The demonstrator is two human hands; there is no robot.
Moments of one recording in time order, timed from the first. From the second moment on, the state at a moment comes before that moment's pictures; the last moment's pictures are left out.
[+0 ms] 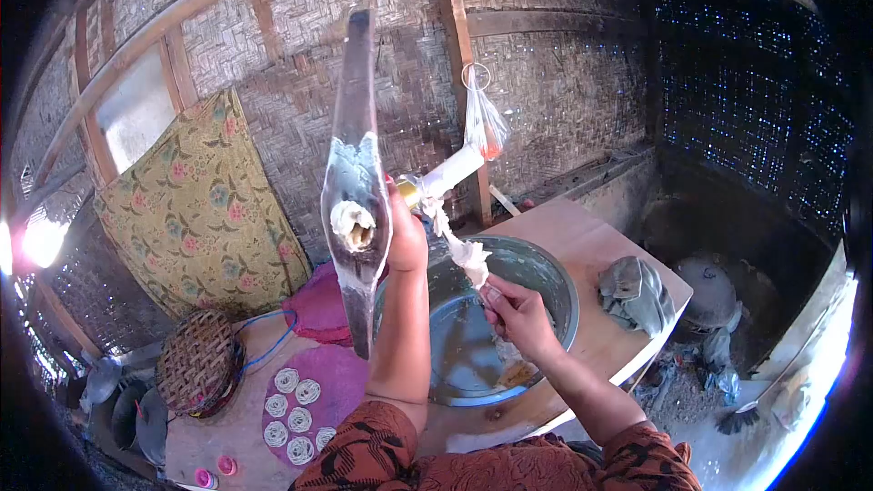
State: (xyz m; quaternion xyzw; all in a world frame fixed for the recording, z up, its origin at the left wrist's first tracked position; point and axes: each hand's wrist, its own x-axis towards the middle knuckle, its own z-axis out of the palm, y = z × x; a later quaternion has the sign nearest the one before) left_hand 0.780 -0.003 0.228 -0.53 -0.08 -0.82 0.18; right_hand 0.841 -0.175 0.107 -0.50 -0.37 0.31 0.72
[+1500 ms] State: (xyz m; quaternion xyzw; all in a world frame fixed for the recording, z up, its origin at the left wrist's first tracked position) left_hand 0.749 0.036 0.207 -0.80 -0.11 -0.59 -0.05; right_hand 0.858 -0.209 0.142 -0.54 -0.59 0.02 0.60
